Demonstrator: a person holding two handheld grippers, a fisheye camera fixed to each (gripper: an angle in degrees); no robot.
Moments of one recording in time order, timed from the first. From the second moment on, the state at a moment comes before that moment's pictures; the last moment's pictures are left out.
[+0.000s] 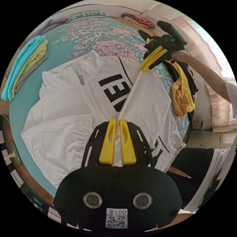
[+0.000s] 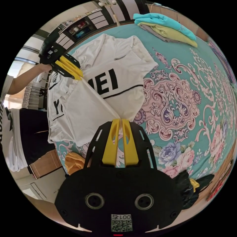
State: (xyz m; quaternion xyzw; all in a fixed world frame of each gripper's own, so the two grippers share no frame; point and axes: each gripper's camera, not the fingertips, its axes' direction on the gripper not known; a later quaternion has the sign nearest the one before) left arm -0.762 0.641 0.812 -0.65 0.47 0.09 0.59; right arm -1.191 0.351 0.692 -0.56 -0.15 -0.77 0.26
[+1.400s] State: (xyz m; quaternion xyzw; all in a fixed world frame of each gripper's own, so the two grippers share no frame) left arm -0.994 0.796 0.623 -0.71 0.22 0.06 0.67; right arm -0.948 0.379 0.449 -0.47 -0.07 -0.68 0.56
